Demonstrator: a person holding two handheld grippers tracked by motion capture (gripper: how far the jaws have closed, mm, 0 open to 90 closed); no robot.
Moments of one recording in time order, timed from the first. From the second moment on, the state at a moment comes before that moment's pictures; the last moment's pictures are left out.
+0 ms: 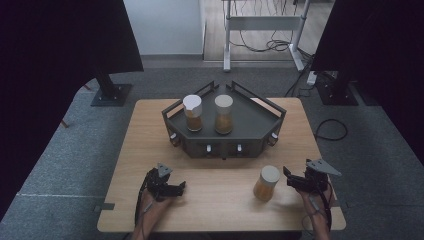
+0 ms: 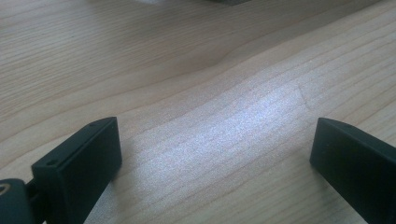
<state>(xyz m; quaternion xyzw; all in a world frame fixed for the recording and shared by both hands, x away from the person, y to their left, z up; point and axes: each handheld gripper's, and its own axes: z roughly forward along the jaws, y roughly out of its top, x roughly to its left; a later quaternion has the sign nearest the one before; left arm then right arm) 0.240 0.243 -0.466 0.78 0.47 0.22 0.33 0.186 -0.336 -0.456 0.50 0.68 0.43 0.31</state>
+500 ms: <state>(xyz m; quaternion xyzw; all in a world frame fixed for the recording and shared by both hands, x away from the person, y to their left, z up) 0.240 0.243 -0.466 0.78 0.47 0.22 0.33 0.182 -0.335 -0.474 0.51 0.68 0.42 0.31</state>
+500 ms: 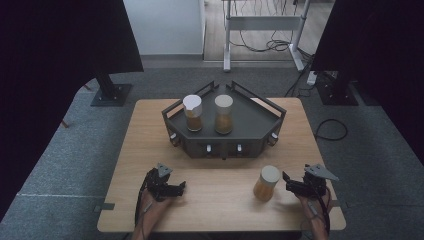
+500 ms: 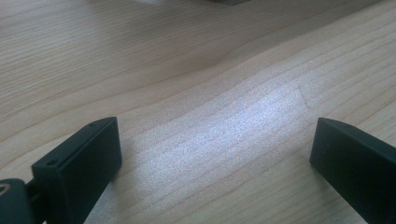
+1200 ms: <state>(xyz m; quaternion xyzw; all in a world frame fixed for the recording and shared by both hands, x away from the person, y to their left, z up) 0.240 0.243 -0.466 0.78 0.47 0.22 0.33 0.180 -0.334 -0.489 0.52 0.68 0.42 0.30</state>
